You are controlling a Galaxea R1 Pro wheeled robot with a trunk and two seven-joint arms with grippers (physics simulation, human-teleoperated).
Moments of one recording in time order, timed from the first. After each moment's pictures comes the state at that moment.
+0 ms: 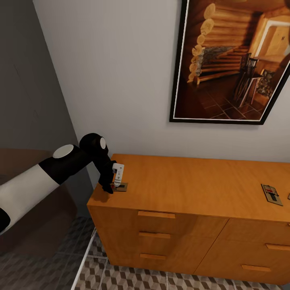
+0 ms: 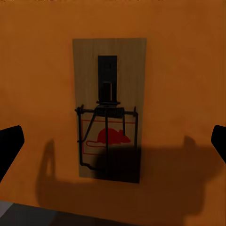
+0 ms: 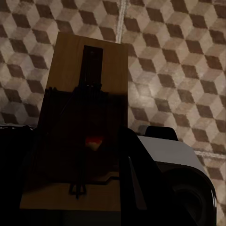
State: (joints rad) left arm -1.34 0.28 -0.96 -1.14 -0.55 0.62 -1.56; right arm -0.14 0.15 0.11 -0.02 0.02 -0.40 -0.16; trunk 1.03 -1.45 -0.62
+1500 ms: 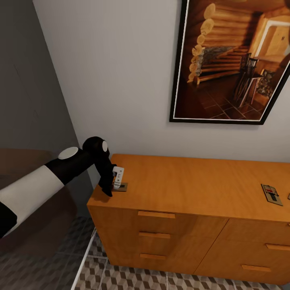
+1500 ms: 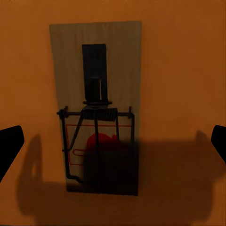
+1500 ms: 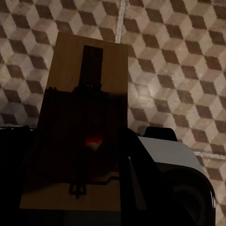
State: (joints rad) left arm -1.33 0.24 -0.96 -1.03 -0.55 0.54 -1.57; right arm -0.14 0.15 0.11 -0.02 0.02 -0.40 -0.16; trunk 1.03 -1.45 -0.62
